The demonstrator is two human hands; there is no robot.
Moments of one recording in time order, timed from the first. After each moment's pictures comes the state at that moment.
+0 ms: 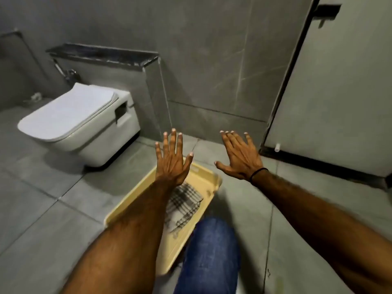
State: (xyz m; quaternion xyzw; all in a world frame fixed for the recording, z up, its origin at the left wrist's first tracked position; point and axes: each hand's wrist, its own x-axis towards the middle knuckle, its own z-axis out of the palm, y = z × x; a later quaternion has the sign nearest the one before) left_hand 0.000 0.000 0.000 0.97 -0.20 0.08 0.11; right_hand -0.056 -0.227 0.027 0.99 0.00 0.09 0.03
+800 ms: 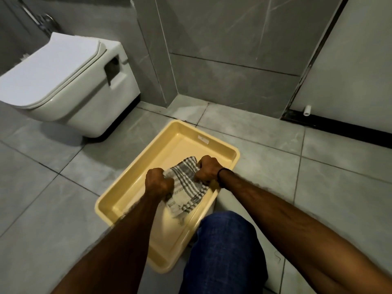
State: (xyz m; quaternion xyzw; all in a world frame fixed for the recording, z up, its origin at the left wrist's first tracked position) left_hand 0.012 0.068 -0.157 0.93 0.14 -0.19 0.29; right_hand 0.010 -0.120 -0.154 0.87 -0.11 -0.27 -0.39
